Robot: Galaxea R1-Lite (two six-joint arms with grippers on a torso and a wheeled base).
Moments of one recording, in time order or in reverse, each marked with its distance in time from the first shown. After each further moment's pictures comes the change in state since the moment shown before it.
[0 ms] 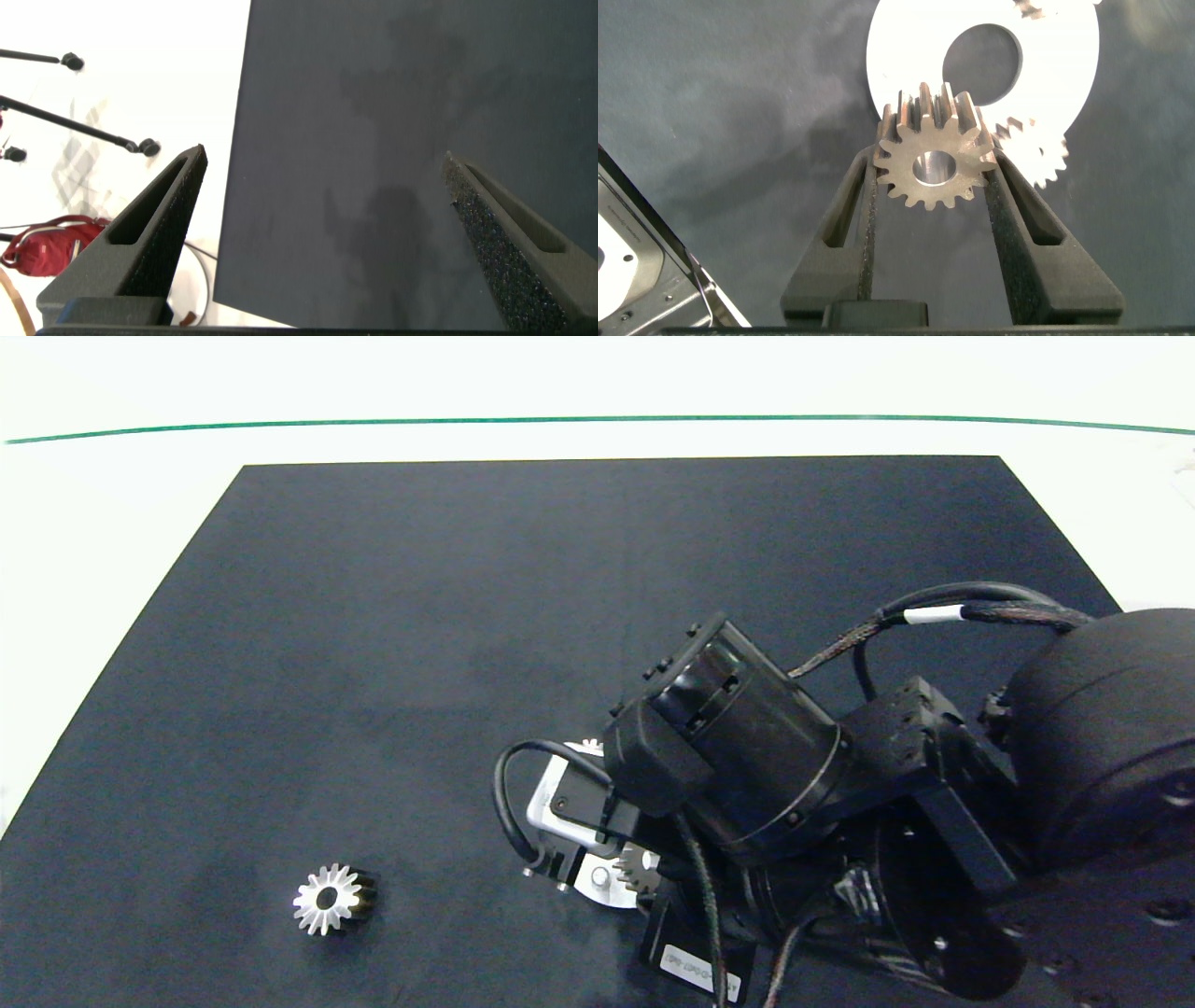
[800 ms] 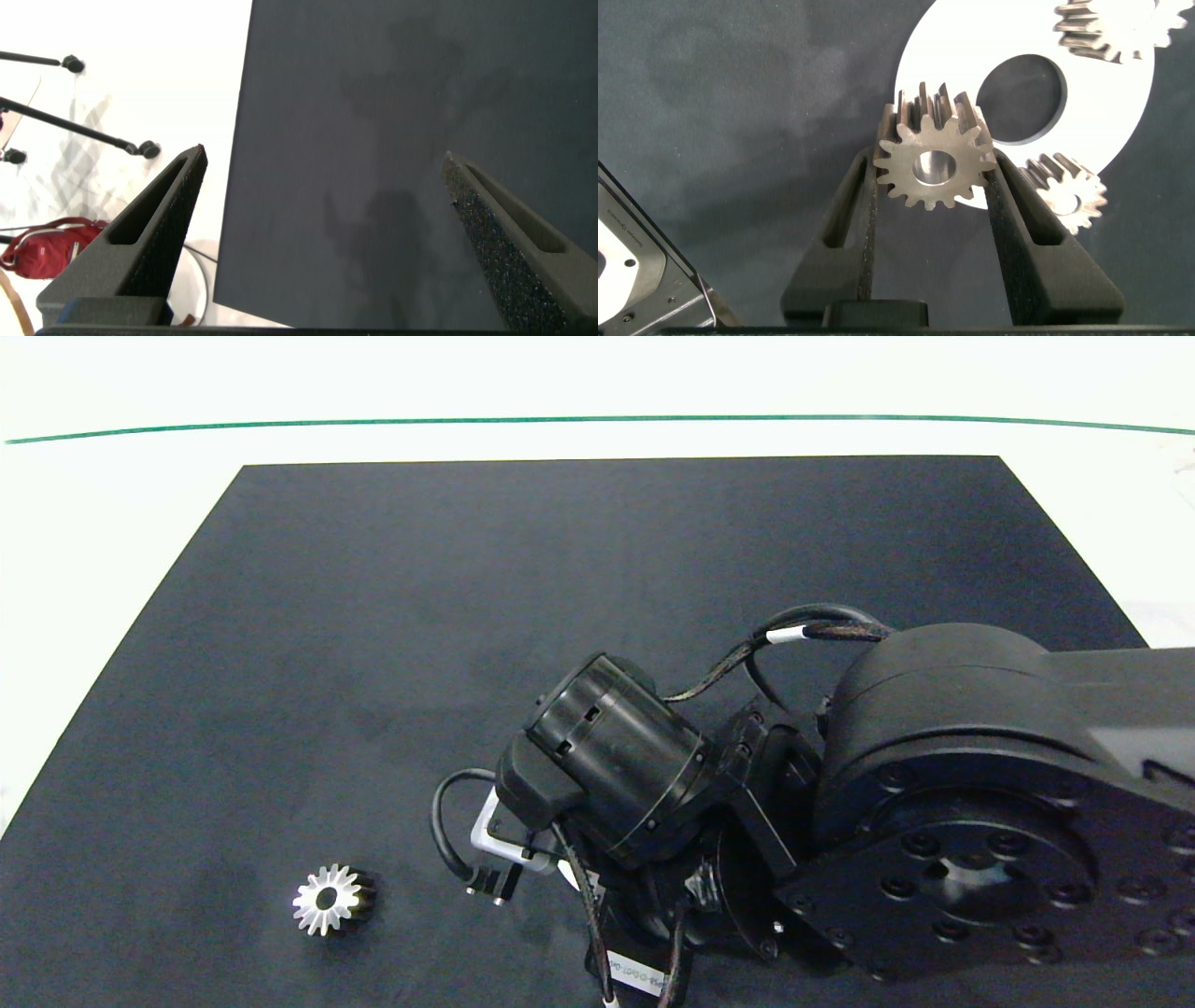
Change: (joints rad) left arm -0.001 -0.010 0.000 0.000 0.000 0.000; right arm 0.013 0.136 -0.148 0.097 0.000 0.000
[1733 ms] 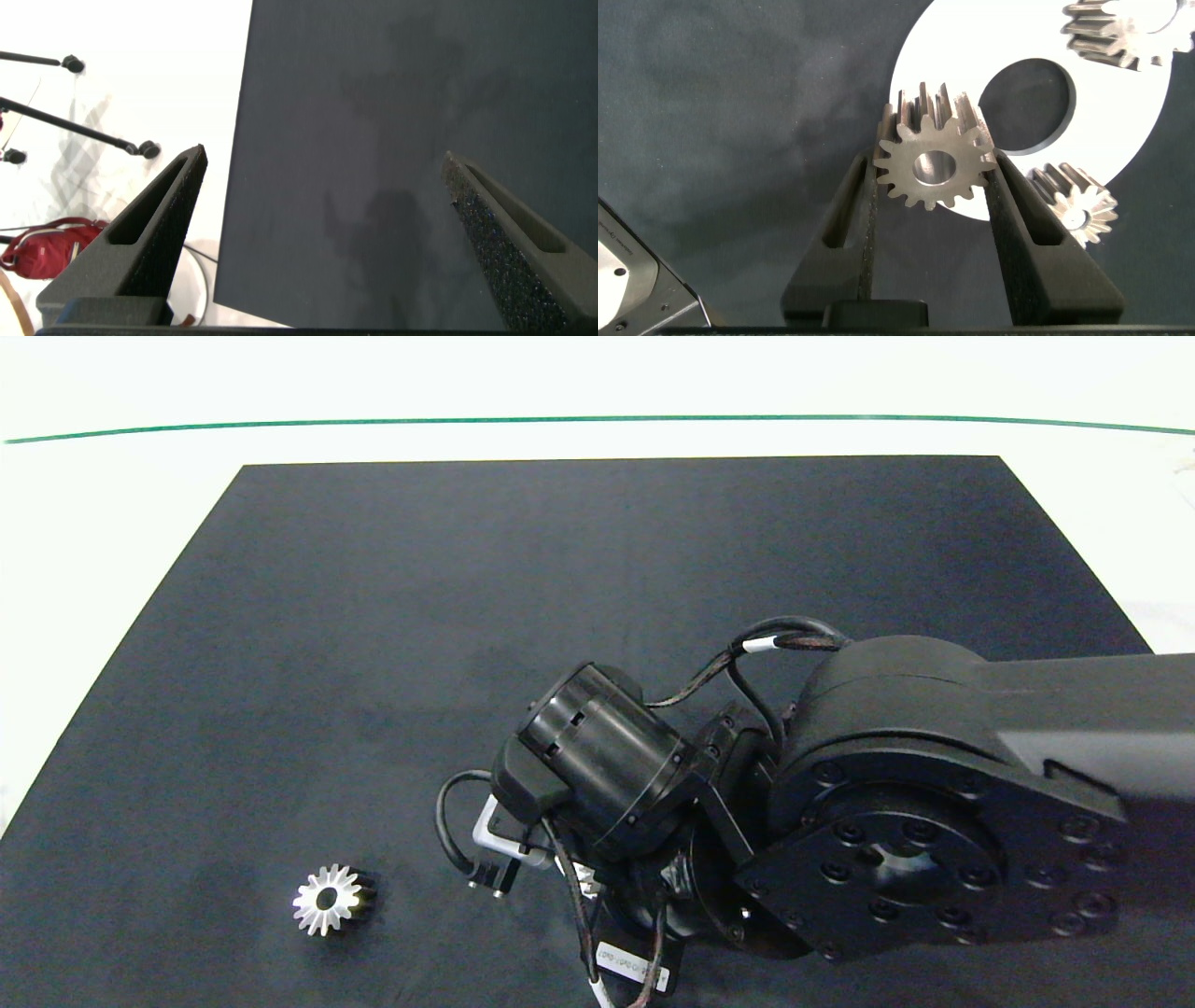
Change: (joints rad) left arm 0.000 -0.001 0.001 0.000 0.000 0.001; right arm -0.017 0.033 -0.015 0.000 0.000 0.000
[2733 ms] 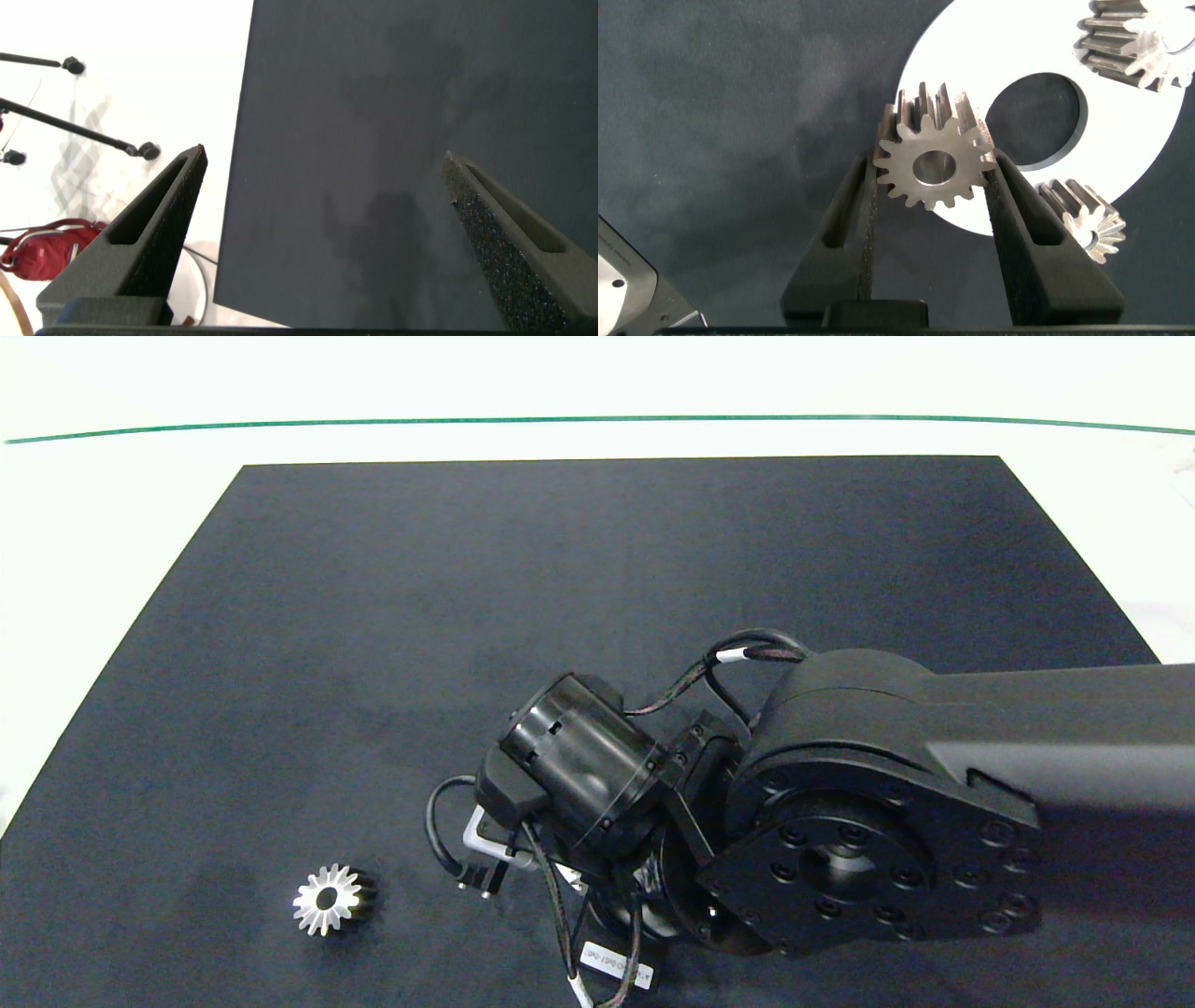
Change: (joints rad) left arm 0.000 -0.006 -0.001 0.000 0.000 0.000; right arm 0.000 0.036 -0.028 -0.001 0.000 0.001
